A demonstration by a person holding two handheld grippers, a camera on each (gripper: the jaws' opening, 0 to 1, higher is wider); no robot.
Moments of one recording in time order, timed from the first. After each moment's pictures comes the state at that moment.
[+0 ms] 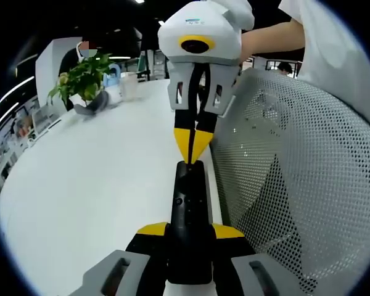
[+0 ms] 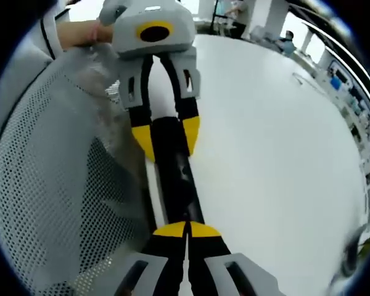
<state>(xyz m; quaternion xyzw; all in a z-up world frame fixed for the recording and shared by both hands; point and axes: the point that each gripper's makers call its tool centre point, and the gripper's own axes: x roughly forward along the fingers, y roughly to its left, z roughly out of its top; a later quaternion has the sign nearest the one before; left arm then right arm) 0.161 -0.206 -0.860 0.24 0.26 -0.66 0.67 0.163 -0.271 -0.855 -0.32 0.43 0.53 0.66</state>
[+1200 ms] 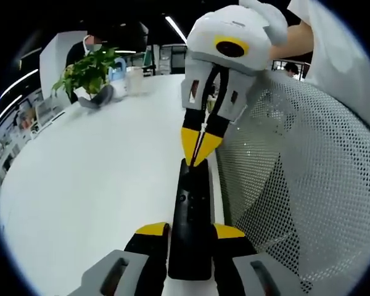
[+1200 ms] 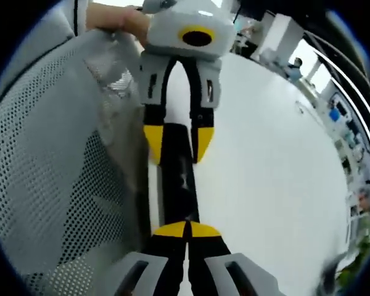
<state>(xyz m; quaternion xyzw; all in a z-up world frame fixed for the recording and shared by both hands) 0.165 -0.201 -0.860 0.24 0.28 -0.64 0.67 0.163 -0.260 -0.857 -0.44 0.33 0.54 0.64</state>
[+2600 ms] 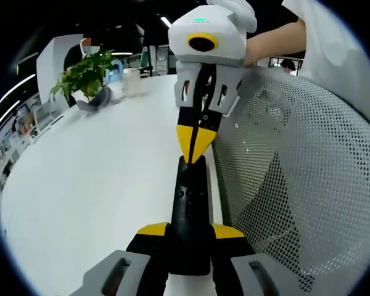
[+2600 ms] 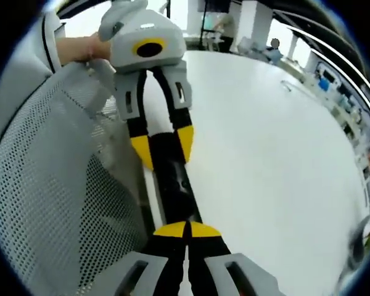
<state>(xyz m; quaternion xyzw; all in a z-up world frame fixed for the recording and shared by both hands) 0.163 -0.198 -0.862 0.25 0.27 -0.65 0.67 0.163 -0.259 -0.853 -0.32 0.38 0.53 0.68</state>
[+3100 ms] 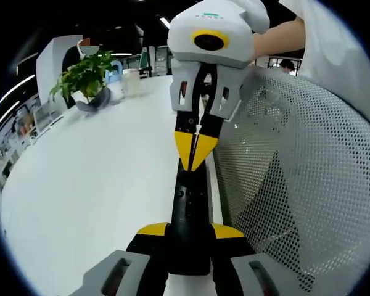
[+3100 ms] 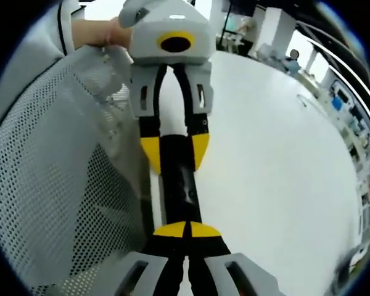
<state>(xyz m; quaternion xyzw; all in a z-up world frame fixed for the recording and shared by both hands) 0.162 -0.198 -0.862 0.25 0.27 -0.65 0.67 0.162 -0.246 -0.855 -0.38 0.36 0.56 0.64</state>
